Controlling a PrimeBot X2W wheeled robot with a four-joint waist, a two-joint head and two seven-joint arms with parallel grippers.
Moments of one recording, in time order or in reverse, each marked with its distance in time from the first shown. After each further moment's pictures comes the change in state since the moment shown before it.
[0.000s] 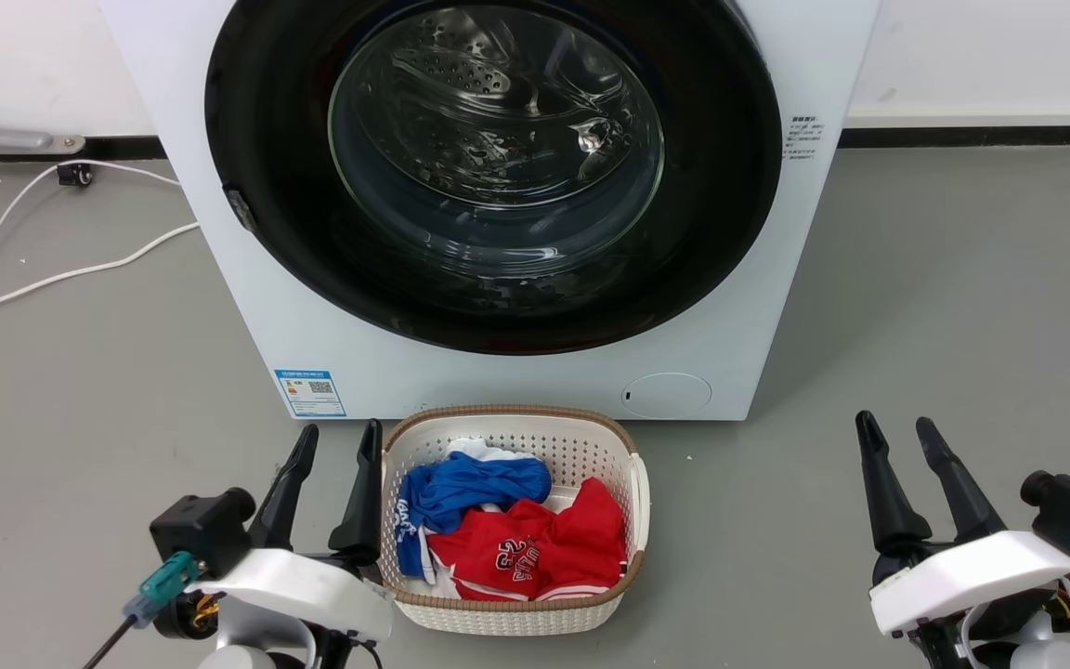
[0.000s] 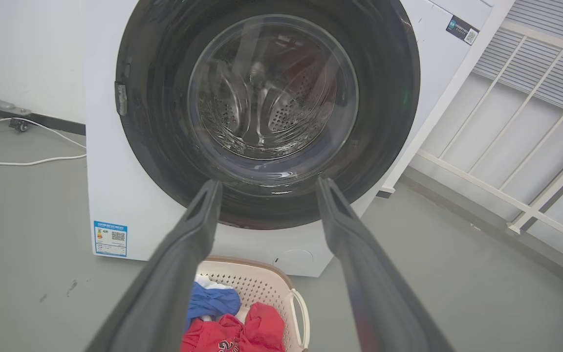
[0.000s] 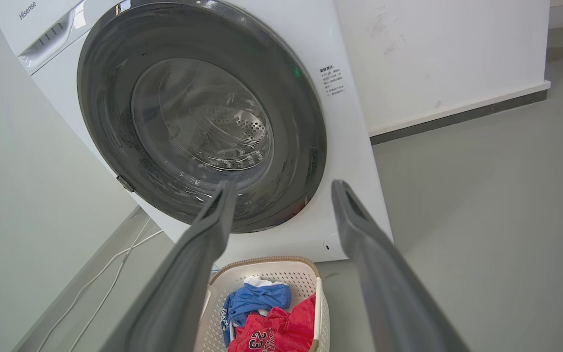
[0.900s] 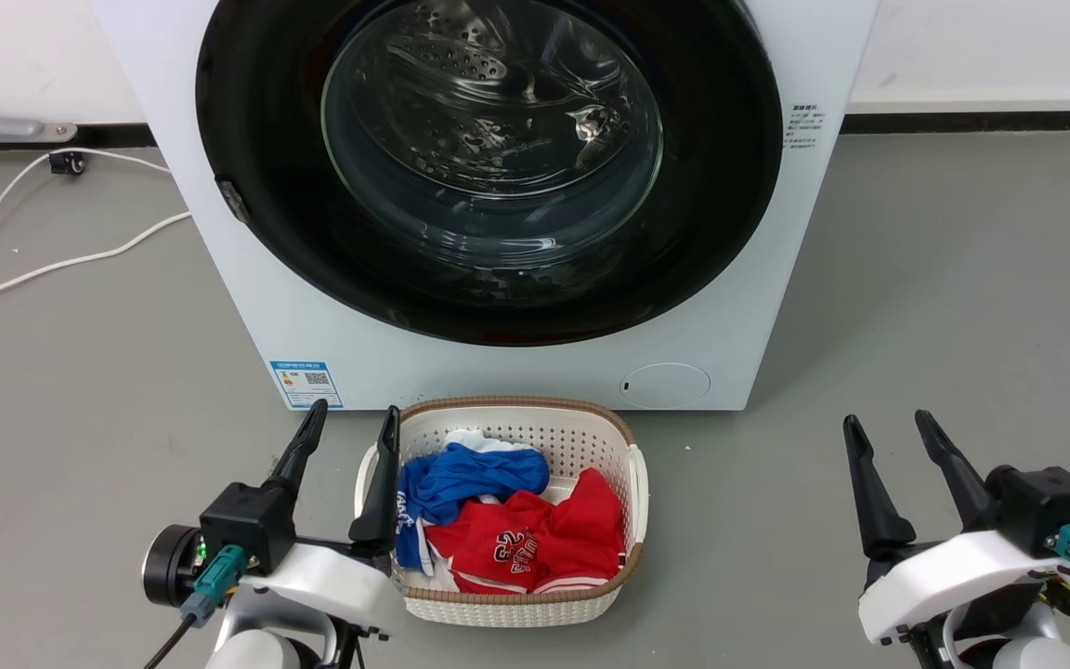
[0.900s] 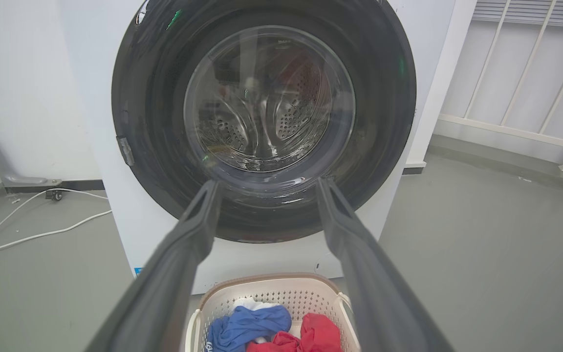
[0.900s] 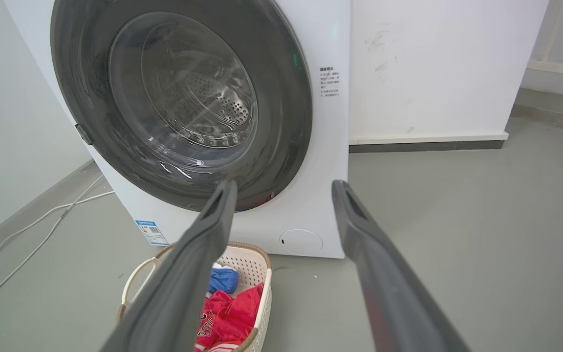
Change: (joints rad) left arm -0.031 0.029 -0.053 0.001 0.242 0.045 -0.062; right arm 0.004 0.000 0.007 -0.029 -0.268 0.000 0.009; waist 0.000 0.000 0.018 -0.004
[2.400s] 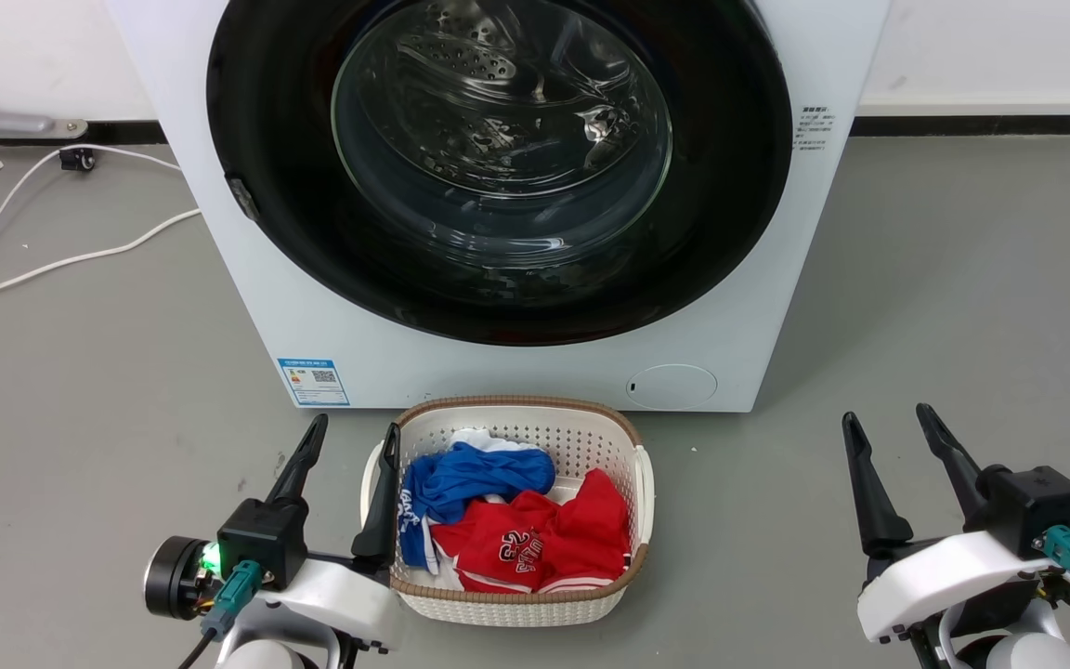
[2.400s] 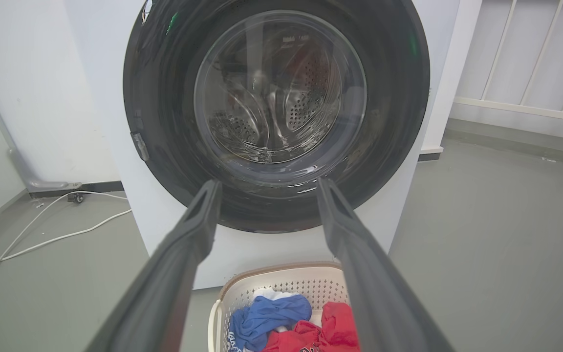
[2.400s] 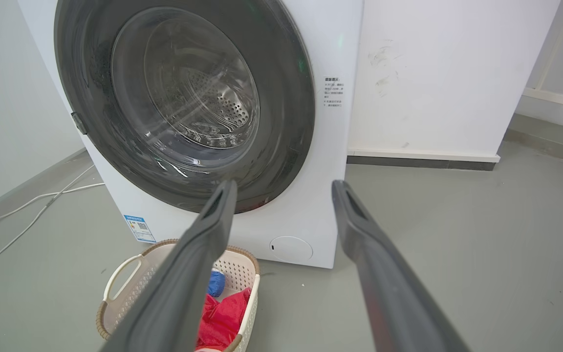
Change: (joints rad) left arm 0.003 -0.026 0.034 0.065 0.108 -0.007 -0.048; right arm -0.011 0.000 -0.003 0.017 -0.086 0.002 -0.038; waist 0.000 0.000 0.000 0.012
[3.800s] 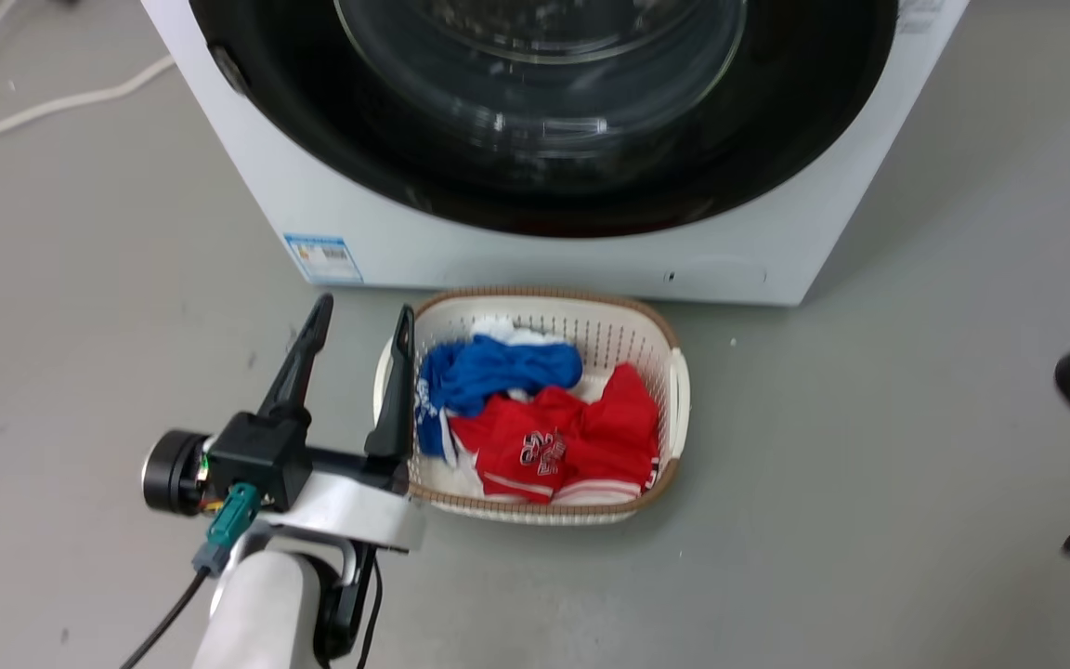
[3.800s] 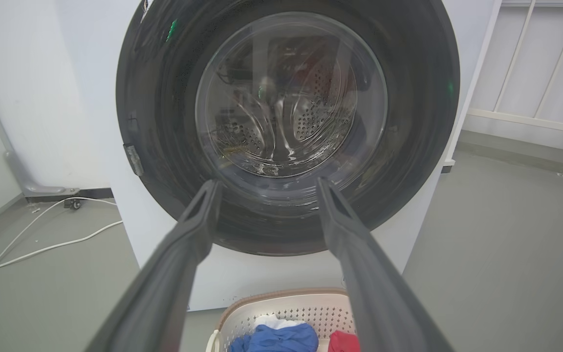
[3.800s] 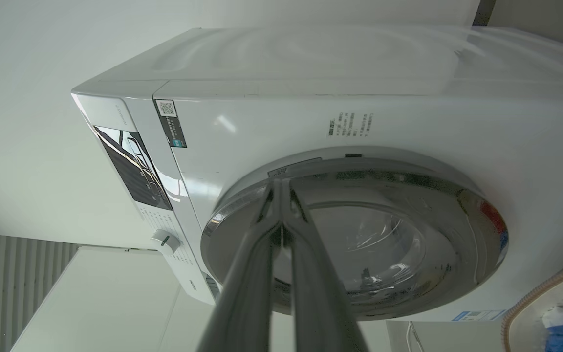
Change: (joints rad) left arm -0.124 -0.032 -0.009 -0.102 0.011 0.000 0.000; right arm -0.501 -0.281 -0.098 0.400 1.774 0.000 0.211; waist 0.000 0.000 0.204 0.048
